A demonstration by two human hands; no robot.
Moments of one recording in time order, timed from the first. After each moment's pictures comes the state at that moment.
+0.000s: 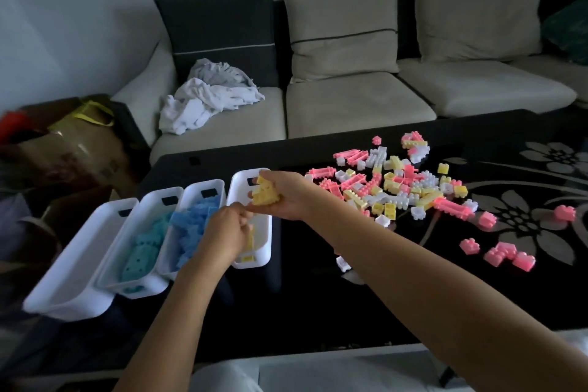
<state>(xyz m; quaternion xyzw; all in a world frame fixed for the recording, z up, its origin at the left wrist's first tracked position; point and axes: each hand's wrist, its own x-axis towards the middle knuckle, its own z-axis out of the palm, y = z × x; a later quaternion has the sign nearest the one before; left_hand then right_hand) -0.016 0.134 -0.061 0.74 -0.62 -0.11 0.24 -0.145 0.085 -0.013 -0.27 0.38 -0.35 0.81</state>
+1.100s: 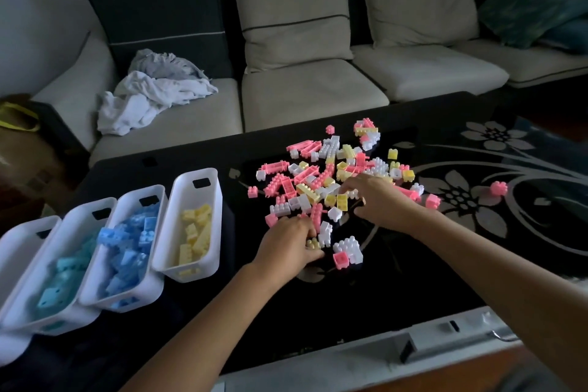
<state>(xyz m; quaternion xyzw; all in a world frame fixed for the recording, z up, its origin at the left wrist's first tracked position) -0.161 0.123 -0.096 0.53 -0.83 -0.12 0.13 -0.365 0.086 -0.076 -0.77 0.59 -0.15 0.18</state>
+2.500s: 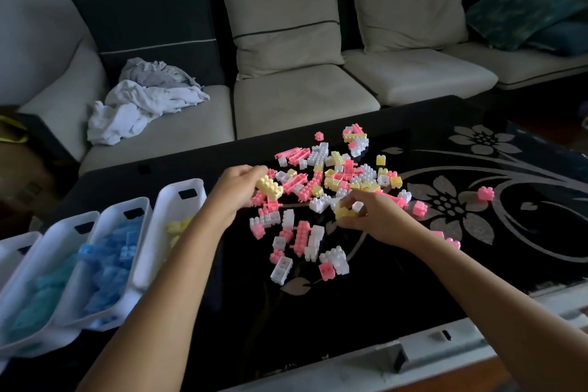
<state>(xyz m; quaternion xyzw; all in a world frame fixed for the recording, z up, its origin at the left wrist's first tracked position) -0.140 0.052 -0.031 0.61 -0.59 -0.39 0.35 -0.385 0.098 -0.086 -0.71 0.60 -0.24 0.29</state>
